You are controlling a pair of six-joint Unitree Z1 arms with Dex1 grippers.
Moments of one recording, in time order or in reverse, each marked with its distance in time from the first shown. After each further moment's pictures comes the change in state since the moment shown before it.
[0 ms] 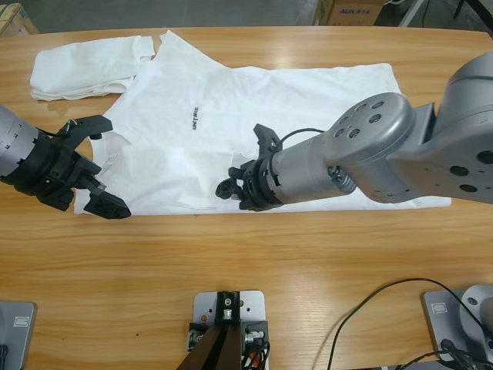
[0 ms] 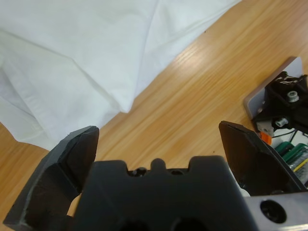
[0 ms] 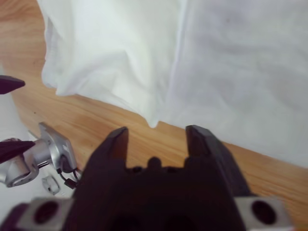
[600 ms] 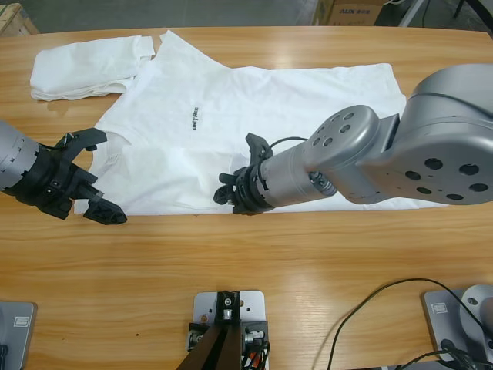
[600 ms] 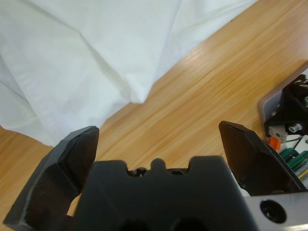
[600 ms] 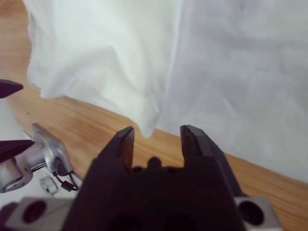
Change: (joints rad) arm 0 0.036 0.000 0.099 -0.072 0.000 -0.038; arm 1 0.001 0.065 -0.006 -0.035 0.021 0.010
